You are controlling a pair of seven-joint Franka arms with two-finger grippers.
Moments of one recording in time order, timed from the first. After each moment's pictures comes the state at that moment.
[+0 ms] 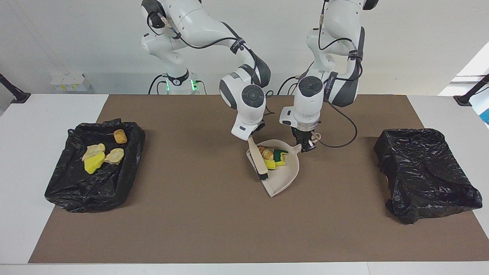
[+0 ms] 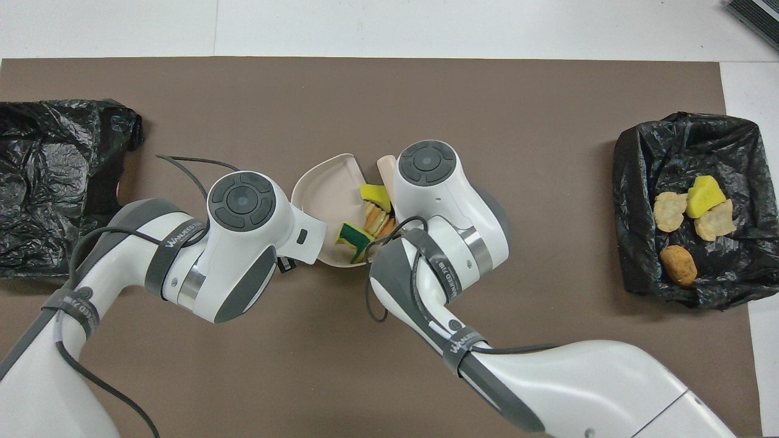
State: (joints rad) left arm -0.40 0.19 -0.09 -2.00 0.15 2.12 0.63; right arm 0.47 0.42 0.20 -1.70 0.10 1.86 0.37
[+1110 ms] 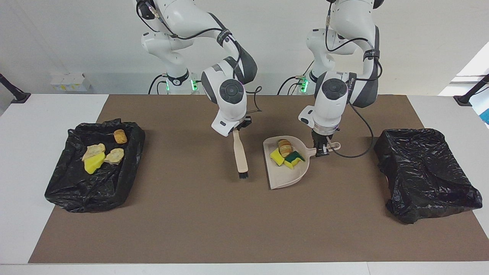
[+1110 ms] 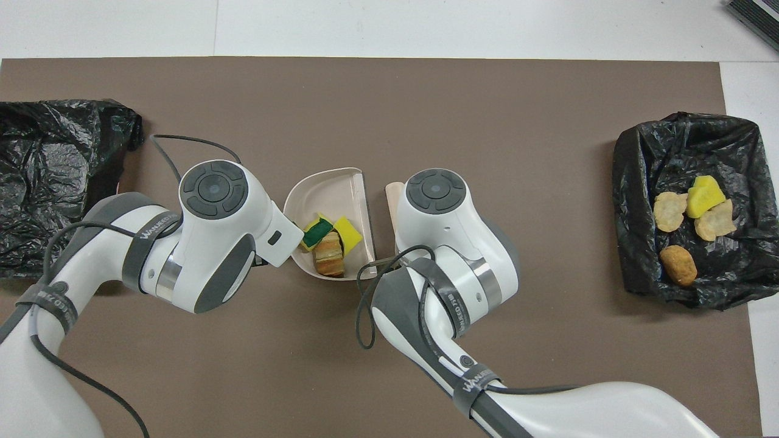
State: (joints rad) left arm -0.25 0.16 -0.09 -1.98 0.15 2.12 1.16; right arm 0.36 0.32 0.19 -1.73 0.11 1.73 0.39
